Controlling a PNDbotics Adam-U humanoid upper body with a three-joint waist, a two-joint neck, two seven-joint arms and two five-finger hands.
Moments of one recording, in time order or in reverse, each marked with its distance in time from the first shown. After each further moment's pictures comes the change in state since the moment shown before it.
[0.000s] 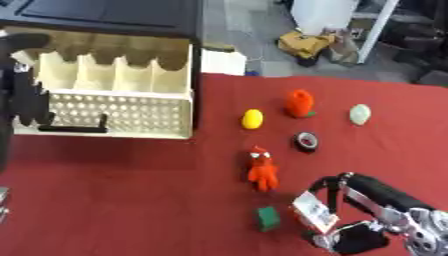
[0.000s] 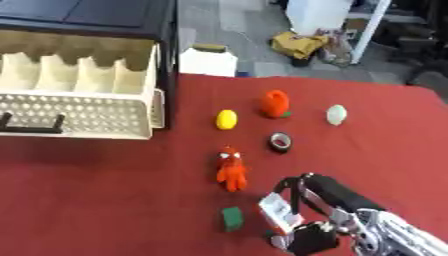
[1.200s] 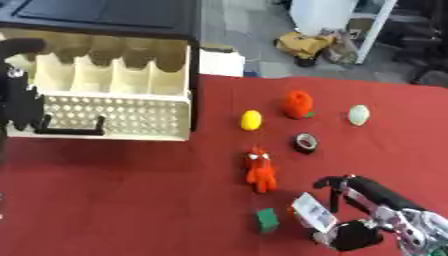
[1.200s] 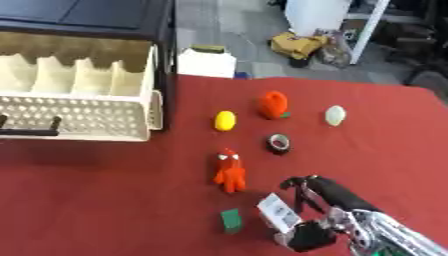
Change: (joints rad) left arm 0.000 -0.001 0.000 0.000 -0.001 -0.007 -0.006; right arm 0.006 0.034 -0.011 0.083 -0.031 0.051 -0.034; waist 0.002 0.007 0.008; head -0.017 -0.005
